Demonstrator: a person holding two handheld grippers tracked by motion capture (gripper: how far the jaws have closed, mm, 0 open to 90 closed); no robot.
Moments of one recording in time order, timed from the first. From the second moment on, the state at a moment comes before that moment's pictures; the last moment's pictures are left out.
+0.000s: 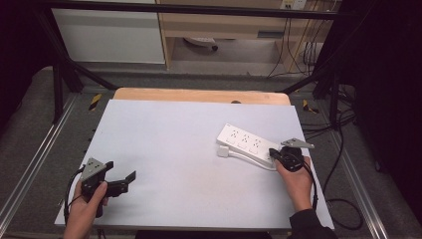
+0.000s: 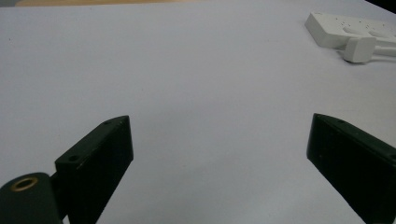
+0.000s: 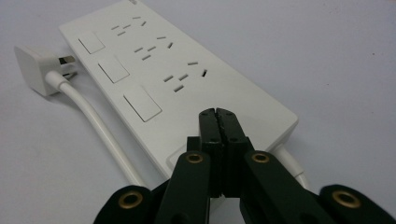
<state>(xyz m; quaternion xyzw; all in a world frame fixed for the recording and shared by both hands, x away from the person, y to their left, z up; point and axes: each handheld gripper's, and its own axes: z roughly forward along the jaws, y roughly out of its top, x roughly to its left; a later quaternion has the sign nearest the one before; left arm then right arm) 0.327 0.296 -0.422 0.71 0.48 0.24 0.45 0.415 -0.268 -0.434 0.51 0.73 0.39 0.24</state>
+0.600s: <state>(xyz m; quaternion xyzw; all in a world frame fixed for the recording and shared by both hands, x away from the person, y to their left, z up) 0.327 0.296 -0.422 0.71 0.48 0.24 0.45 0.410 -0.253 -0.427 0.48 0.74 0.40 0.23</state>
